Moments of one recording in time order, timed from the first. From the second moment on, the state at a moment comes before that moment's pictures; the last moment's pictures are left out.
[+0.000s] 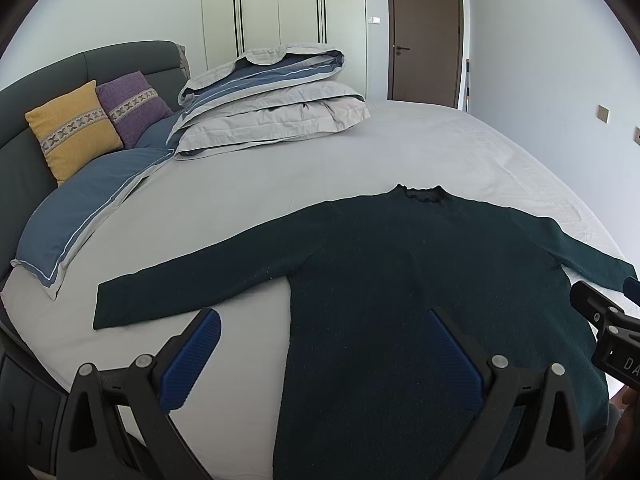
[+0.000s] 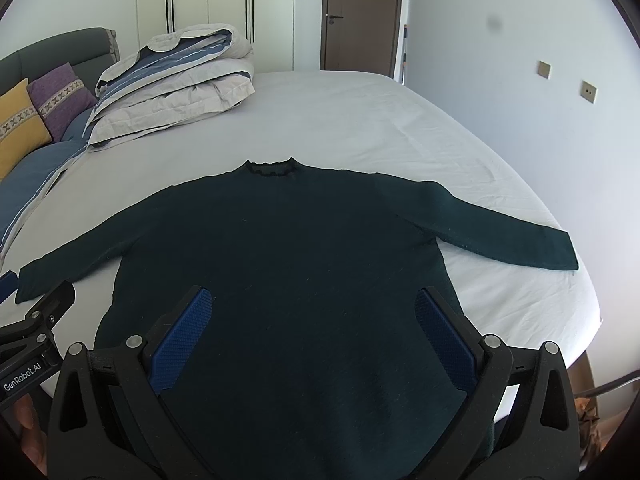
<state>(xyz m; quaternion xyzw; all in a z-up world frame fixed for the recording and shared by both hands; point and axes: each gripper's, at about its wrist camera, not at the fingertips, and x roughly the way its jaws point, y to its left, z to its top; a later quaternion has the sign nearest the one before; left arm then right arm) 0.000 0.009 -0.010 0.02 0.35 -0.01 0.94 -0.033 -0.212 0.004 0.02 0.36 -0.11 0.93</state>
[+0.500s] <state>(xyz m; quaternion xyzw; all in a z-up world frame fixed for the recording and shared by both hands) -0.001 0.011 -0.012 0.02 0.35 -0.01 0.94 -0.033 -0.211 0.001 0.01 0.36 -0.11 0.93</state>
